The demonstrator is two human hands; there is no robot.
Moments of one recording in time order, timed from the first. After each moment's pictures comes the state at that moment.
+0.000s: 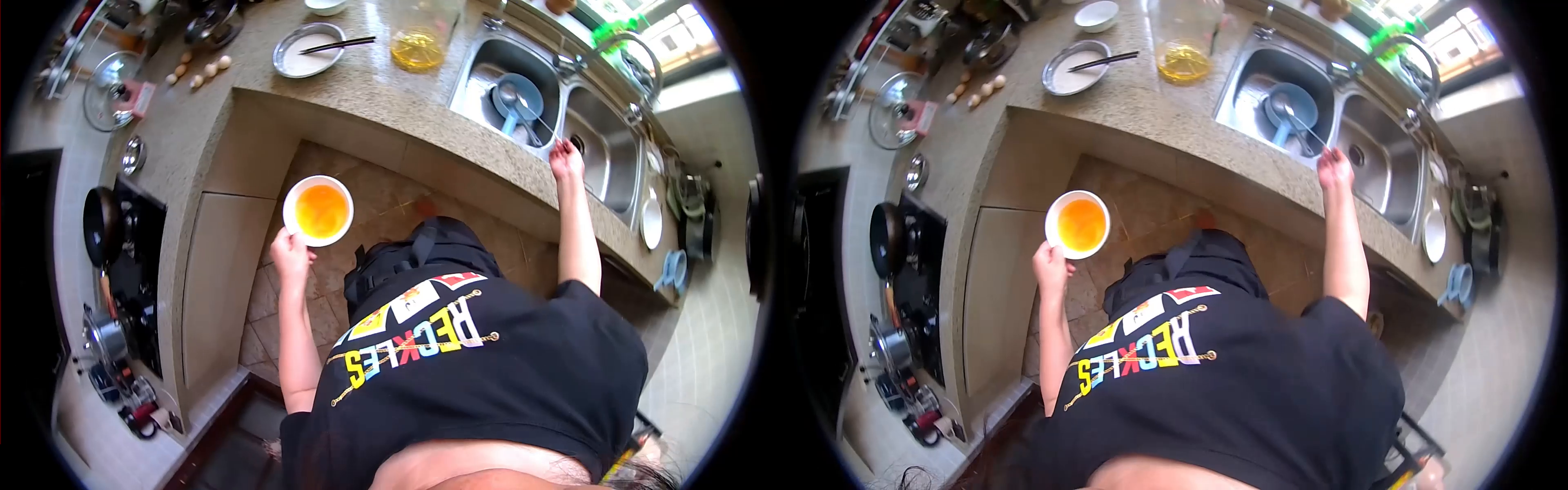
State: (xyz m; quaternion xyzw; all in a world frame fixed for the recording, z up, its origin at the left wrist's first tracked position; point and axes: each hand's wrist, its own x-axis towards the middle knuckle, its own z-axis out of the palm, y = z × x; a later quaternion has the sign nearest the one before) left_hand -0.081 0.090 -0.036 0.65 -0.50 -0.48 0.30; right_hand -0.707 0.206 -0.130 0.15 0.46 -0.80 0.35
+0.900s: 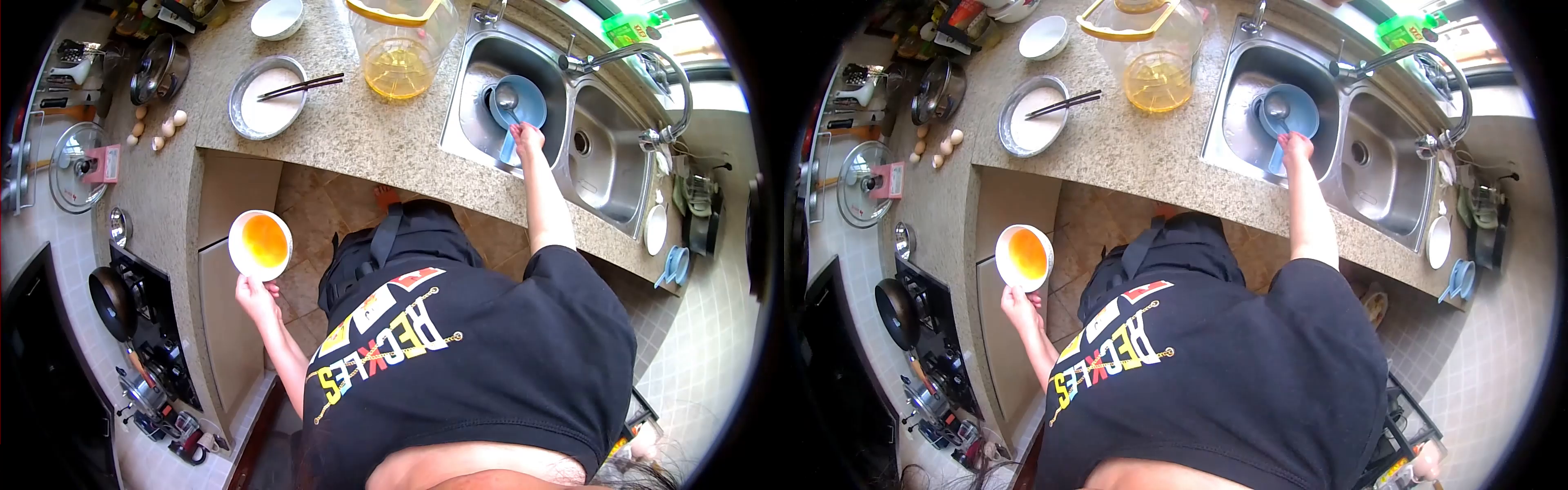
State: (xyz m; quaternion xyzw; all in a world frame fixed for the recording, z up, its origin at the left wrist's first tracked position) left_hand -0.106 -0.032 -0.021 0.73 -0.37 -0.44 0.37; right_hand -0.729 0.057 -0.237 0.18 0.67 -0.69 0.23
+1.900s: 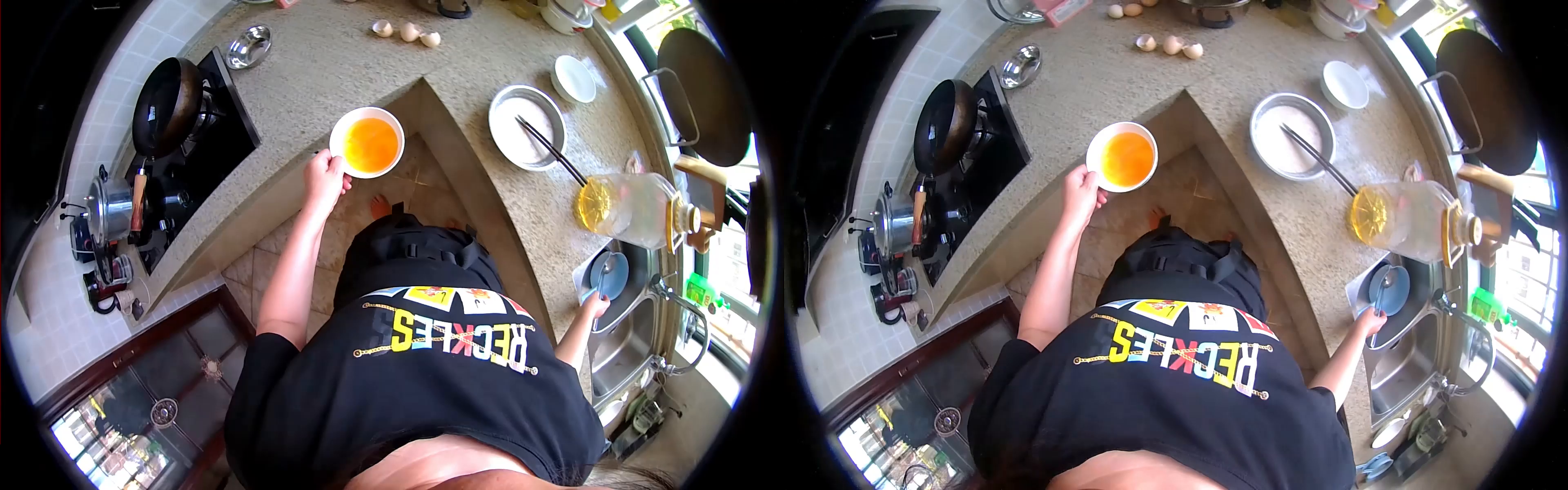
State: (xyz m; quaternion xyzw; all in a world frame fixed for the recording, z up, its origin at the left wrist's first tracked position) left_hand 0.052 -0.179 -0.053 0.70 -0.36 -0.46 0.41; right_hand -0.643 0.049 -0.205 -0.12 0.97 -0.20 -0.06
